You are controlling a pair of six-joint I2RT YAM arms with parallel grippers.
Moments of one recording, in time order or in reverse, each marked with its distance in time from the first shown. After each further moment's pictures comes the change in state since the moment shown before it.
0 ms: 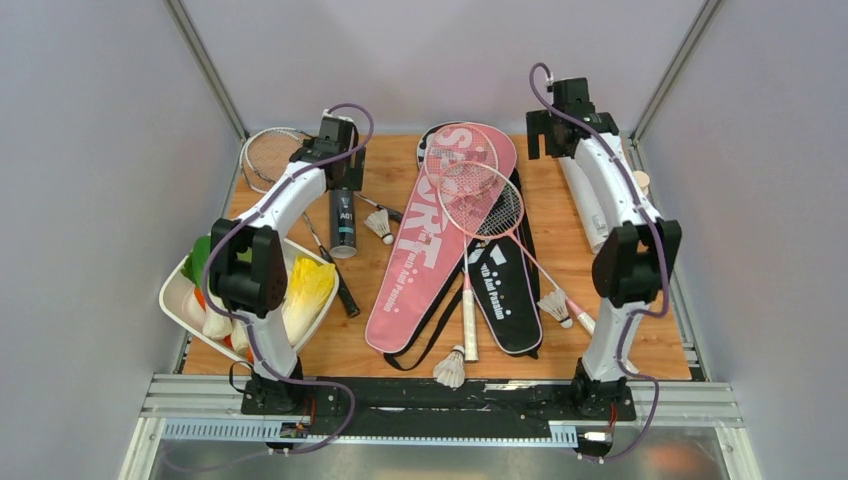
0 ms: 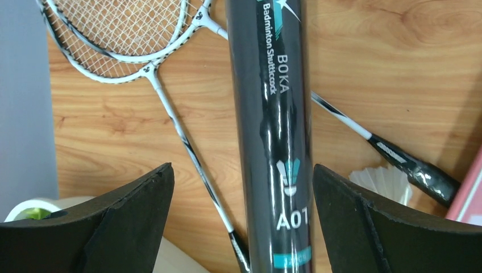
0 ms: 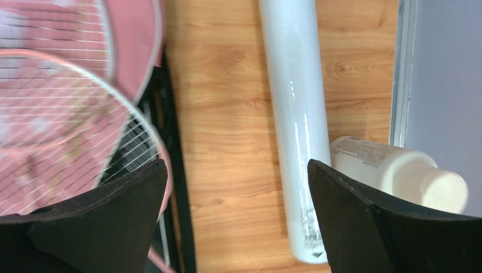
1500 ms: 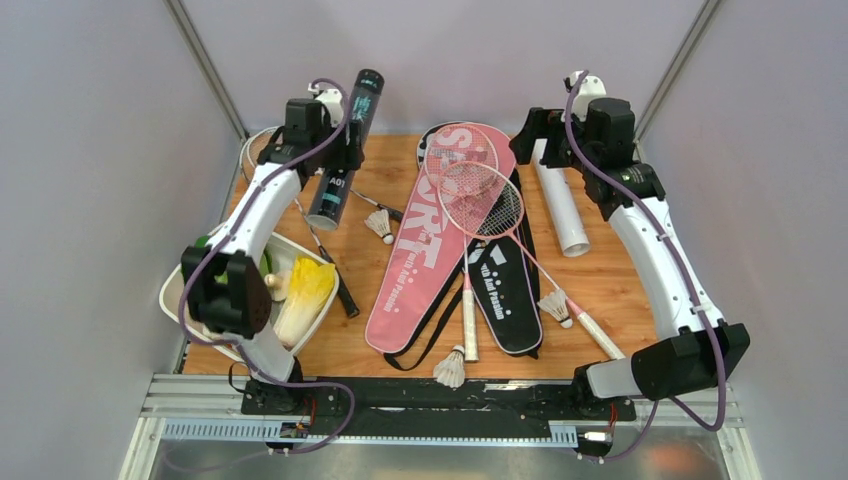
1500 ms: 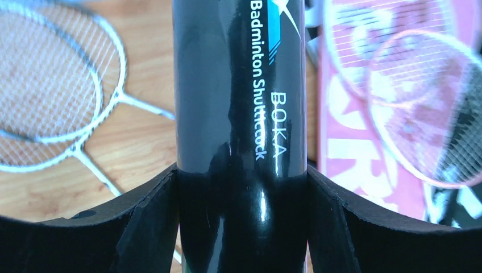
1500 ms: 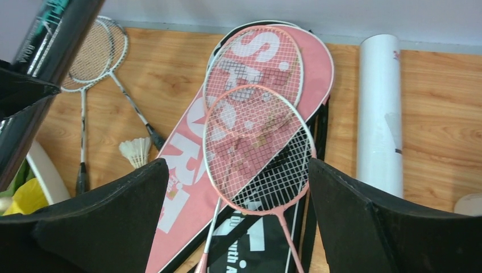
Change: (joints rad) left arm 0.082 -0.034 0.100 0.039 0.437 0.005; right arm 0.078 -0.658 -0.467 0.326 -0.406 0.210
